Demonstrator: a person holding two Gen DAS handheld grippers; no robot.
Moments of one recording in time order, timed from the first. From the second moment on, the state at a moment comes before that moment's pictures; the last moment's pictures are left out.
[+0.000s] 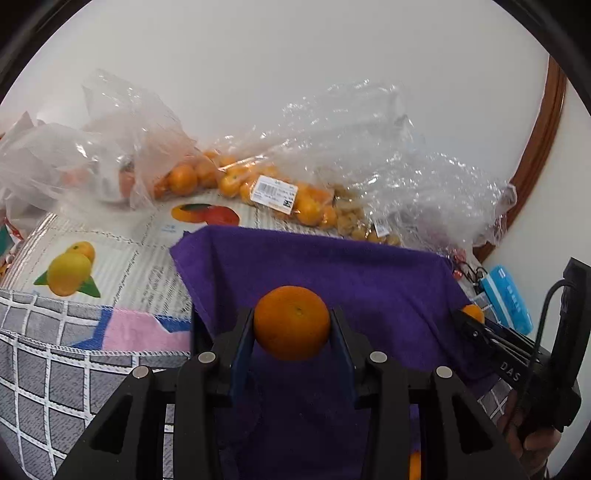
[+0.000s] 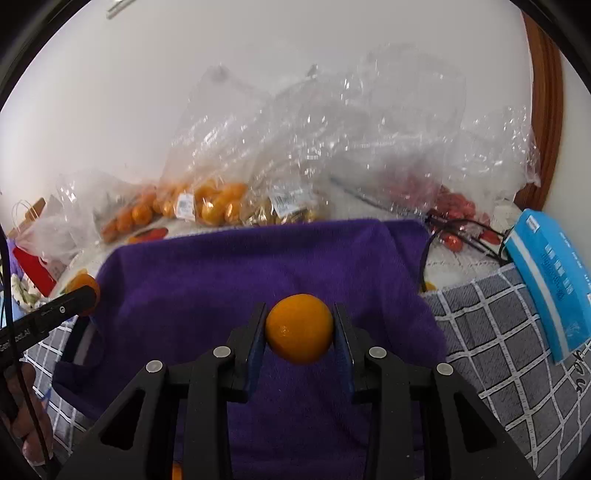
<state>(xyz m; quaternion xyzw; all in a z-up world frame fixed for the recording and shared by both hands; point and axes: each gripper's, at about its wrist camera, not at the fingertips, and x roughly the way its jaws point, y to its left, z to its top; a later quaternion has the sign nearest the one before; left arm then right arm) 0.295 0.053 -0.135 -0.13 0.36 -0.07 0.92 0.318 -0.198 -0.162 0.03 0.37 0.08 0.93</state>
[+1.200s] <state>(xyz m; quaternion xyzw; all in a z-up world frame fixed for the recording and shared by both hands) 0.304 0.045 -0.153 -0.10 0.40 -0.06 0.91 0.323 -0.187 -0.189 0.01 0.40 0.08 0.91</state>
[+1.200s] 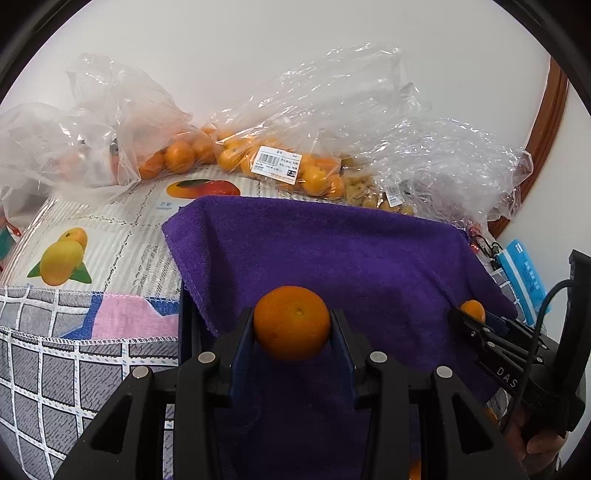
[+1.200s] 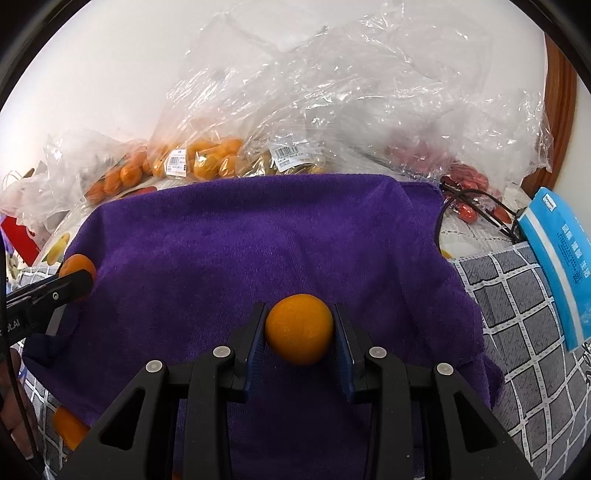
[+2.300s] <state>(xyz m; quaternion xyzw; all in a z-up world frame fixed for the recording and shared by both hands) 0.288 0.054 -0.133 -0.12 0.34 -0.06 0.93 0.315 -0.210 -0.161 0.04 0.39 0.00 0.92</state>
